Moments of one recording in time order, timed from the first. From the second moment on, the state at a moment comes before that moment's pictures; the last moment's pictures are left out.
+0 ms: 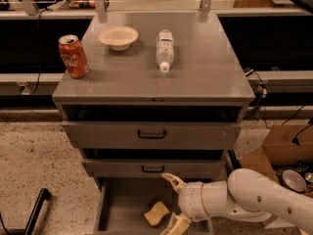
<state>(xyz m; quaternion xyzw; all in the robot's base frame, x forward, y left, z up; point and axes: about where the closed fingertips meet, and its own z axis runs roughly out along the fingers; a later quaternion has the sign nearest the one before) 0.367 -0.013 0.587 -0.58 0.66 0.31 0.37</state>
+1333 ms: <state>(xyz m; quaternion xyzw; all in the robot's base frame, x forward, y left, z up) 0.392 -0.061 0.457 -0.61 0.64 0.27 0.38</state>
